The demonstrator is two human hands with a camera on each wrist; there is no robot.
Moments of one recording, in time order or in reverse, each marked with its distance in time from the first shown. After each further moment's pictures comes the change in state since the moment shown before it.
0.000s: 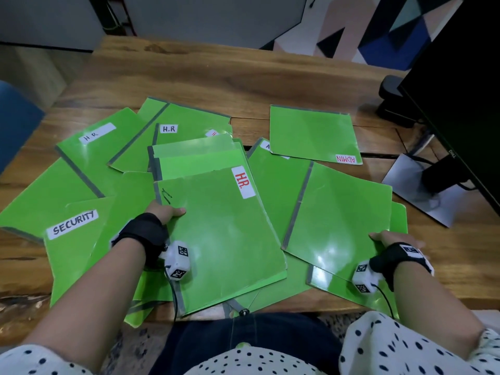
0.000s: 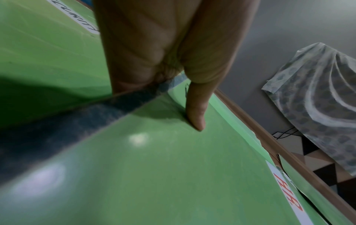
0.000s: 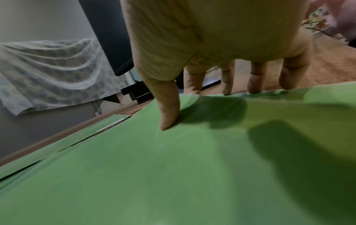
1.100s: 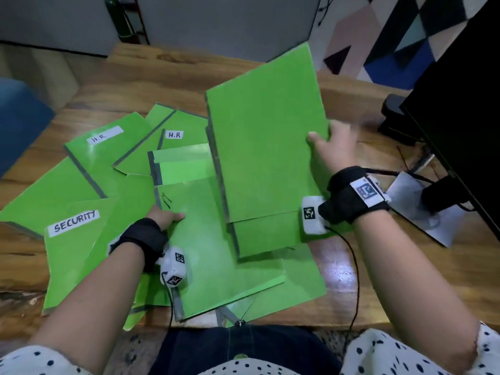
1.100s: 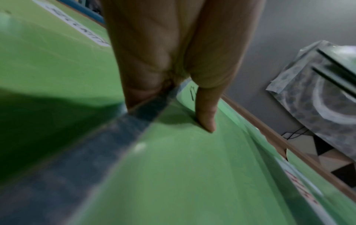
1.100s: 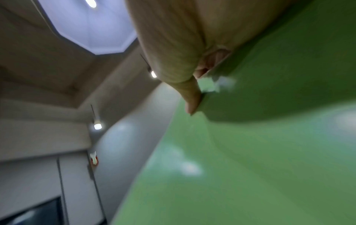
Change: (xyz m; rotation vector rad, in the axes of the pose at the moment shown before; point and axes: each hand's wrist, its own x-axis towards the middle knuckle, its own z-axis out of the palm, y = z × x) left_hand 0.010 -0.010 0.001 -0.104 -0.032 -0.018; right_hand -0.230 -0.213 -0.042 0.202 0.229 -1.023
